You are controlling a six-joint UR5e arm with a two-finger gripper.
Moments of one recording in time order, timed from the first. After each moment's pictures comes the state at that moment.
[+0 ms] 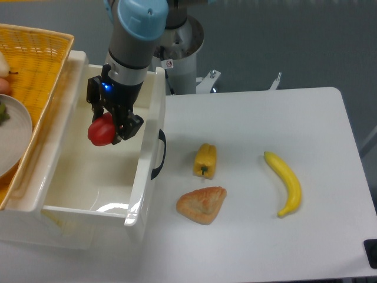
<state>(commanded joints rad) 2.24 -1.66 -1.60 -1.34 1.14 0.98</state>
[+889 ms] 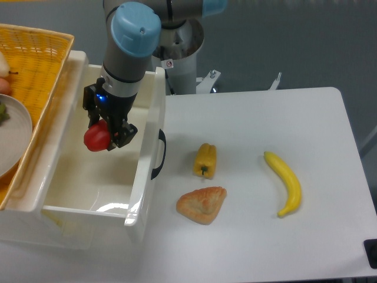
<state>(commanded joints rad) 2.23 -1.69 -1.60 -1.33 1.15 0.98</state>
